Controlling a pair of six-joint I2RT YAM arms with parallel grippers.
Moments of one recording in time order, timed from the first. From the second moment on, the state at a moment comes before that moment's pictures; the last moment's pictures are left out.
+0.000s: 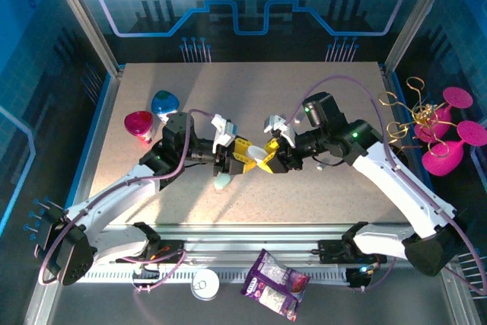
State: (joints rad) left arm -0.57 1.14 0.79 0.20 1.02 -0.12; right arm 0.59 1.20 1.27 -0.89 -0.81 -0.34
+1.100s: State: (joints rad) left arm -0.59 1.13 0.74 0.27 0.99 0.03; right arm 0.48 1.04 1.12 -0.59 -0.71 -0.14
